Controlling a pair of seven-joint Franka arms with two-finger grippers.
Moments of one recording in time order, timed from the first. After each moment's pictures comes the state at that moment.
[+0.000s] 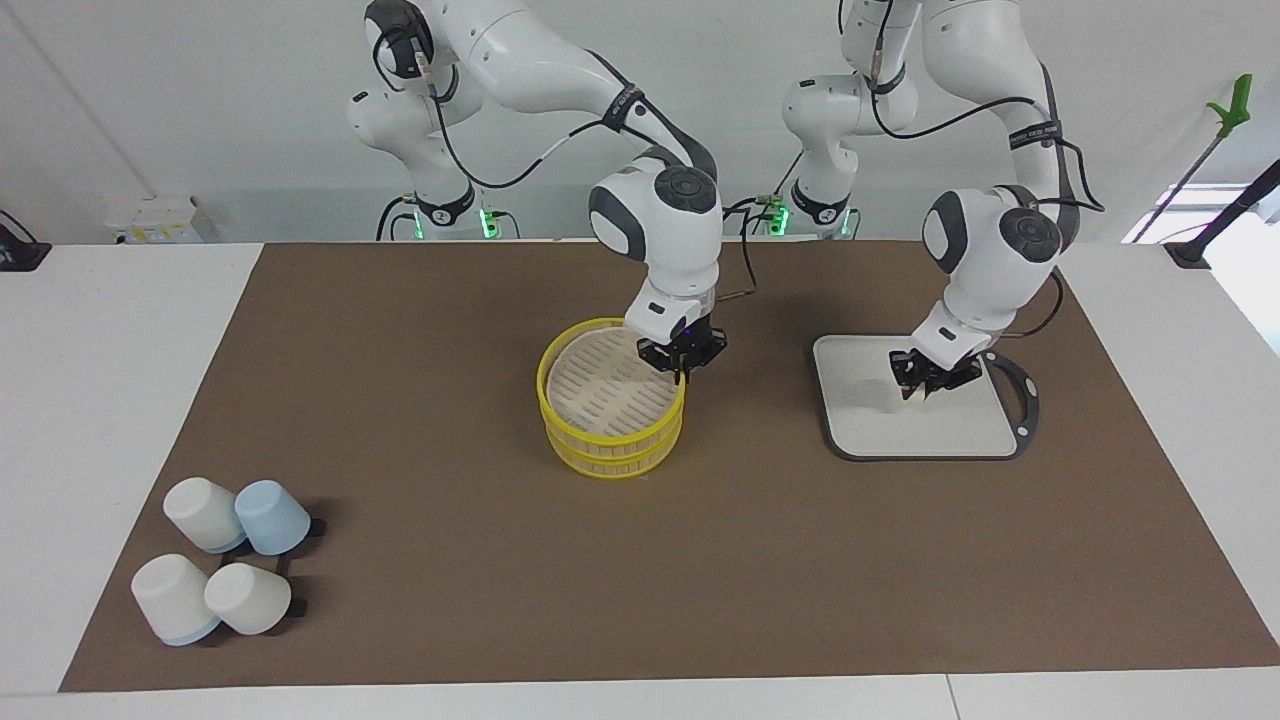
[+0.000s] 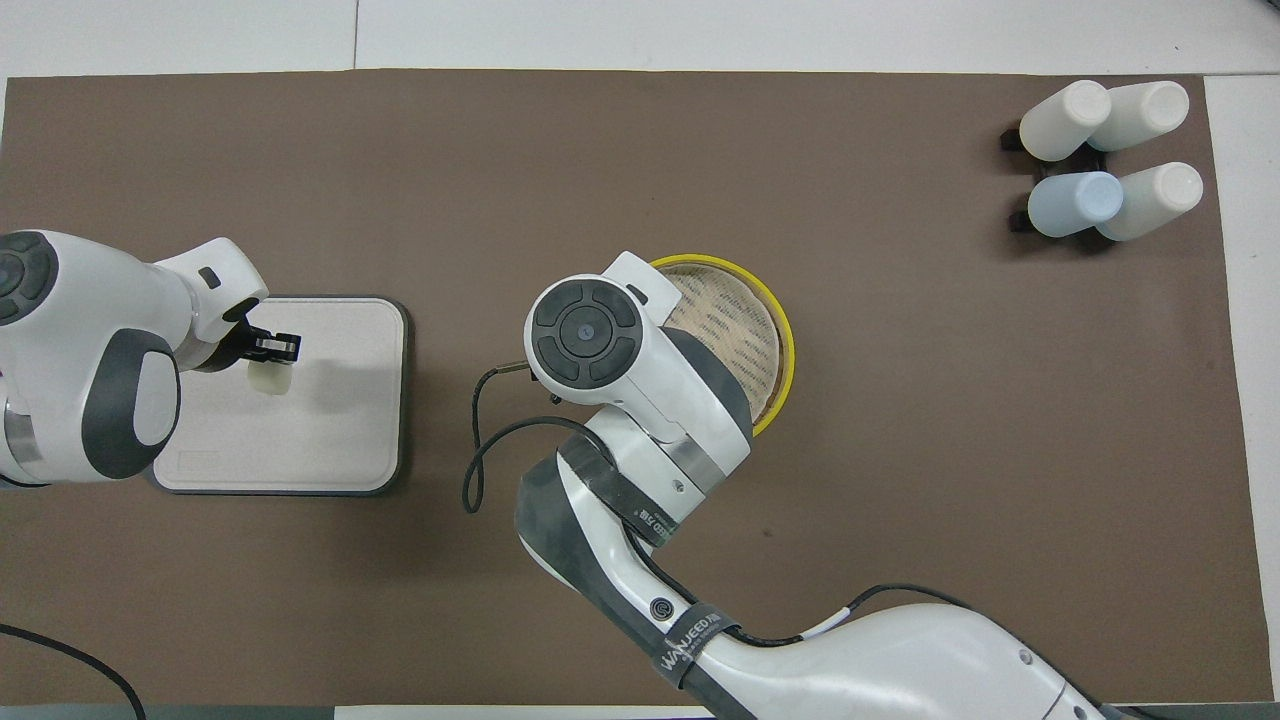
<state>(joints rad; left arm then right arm) -0.05 0.09 -0.02 -2.10 0.00 2.19 0.14 0.60 0.47 0.11 -1.55 -0.07 2.09 0.63</state>
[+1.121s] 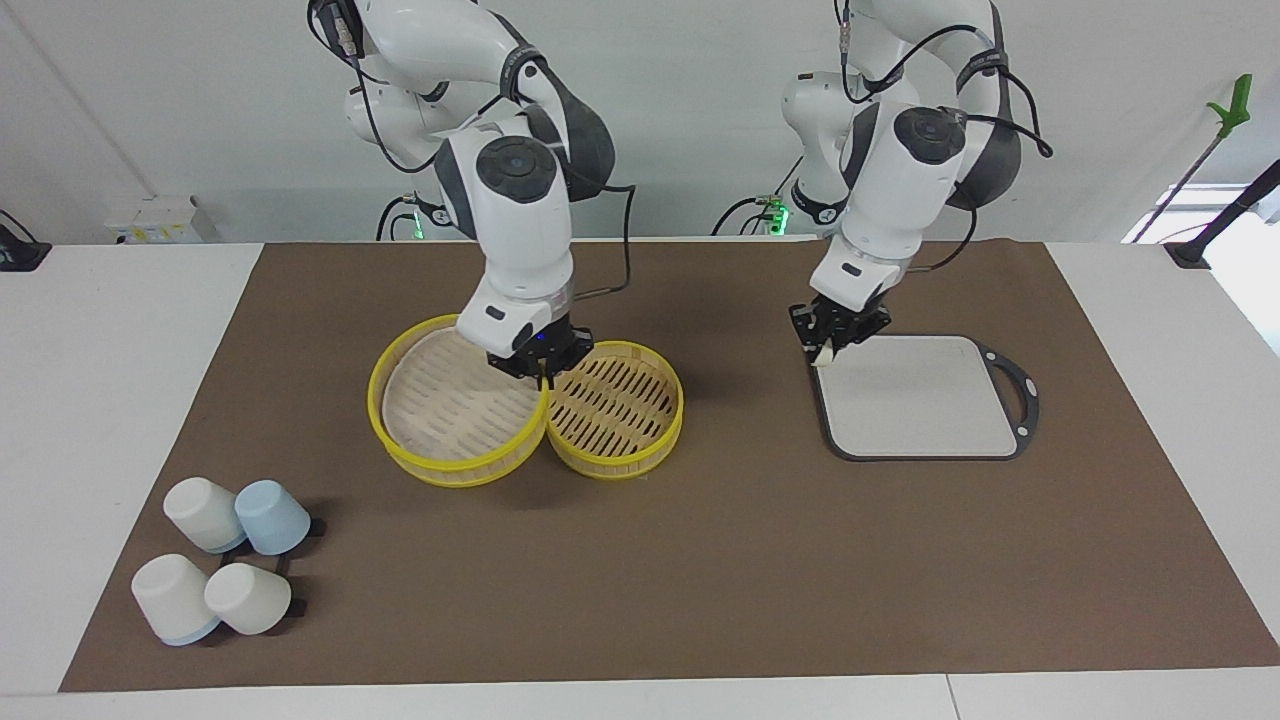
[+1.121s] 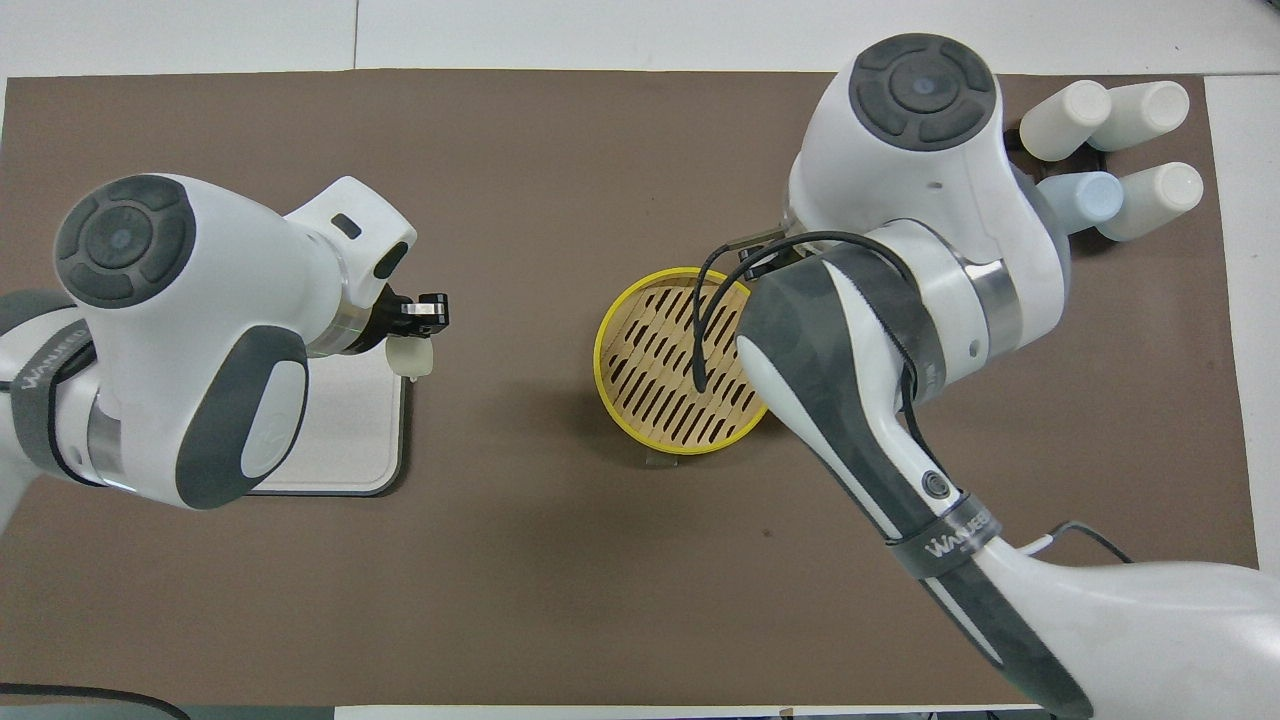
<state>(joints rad) -0.31 0.04 -0.08 -1.88 -0.06 2.01 -0.36 0.30 0.37 0.09 -1.43 -0.07 1.75 0.21</state>
